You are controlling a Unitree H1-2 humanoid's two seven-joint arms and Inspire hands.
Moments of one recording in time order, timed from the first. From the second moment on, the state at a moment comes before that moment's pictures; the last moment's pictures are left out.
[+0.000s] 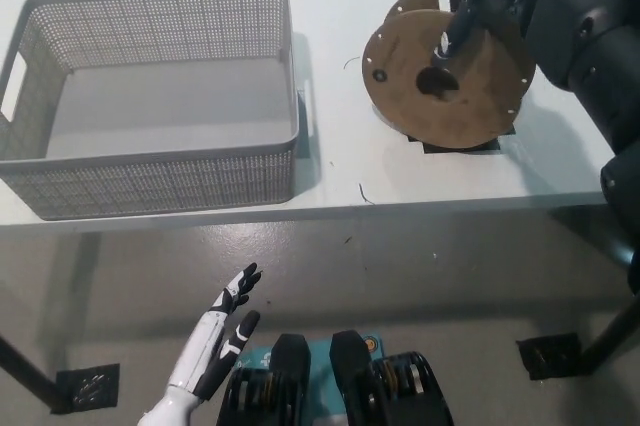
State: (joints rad) left_arm -0.07 0.13 -0.13 0.29 0.24 -0.41 0.00; right_arm -1.47 -0.22 0.71 1.36 -0.57 0.08 0.47
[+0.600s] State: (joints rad) left_arm -0.08 0.13 -0.13 0.29 0.24 -0.41 0.00; right_arm -1.31 -0.34 0.00 1.41 -0.28 0.10 0.31
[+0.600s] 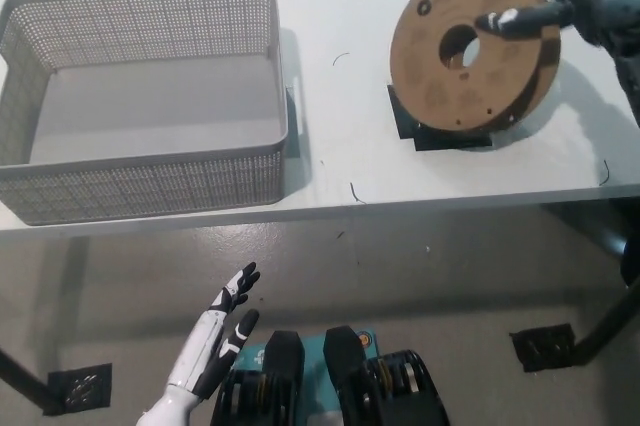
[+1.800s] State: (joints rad) left_arm -0.08 0.13 -0.13 0.29 0.24 -0.40 0.00; right_arm -1.17 -0.18 -0.91 1.46 0.24 0.27 0.28
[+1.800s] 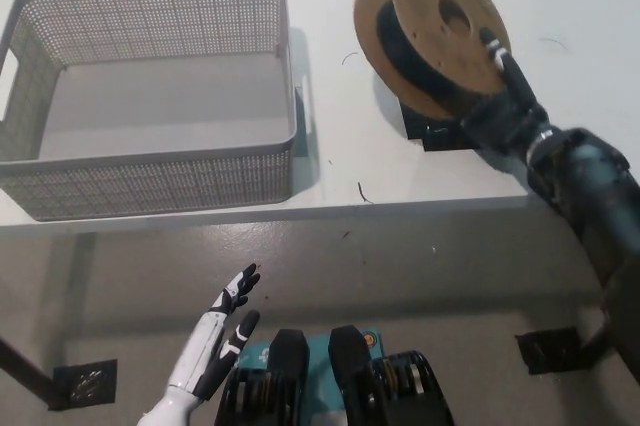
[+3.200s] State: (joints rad) left_arm -0.10 0.15 -0.13 0.29 0.25 -0.40 -0.01; right_arm -1.47 0.14 -0.01 1.44 0.02 0.15 0.04
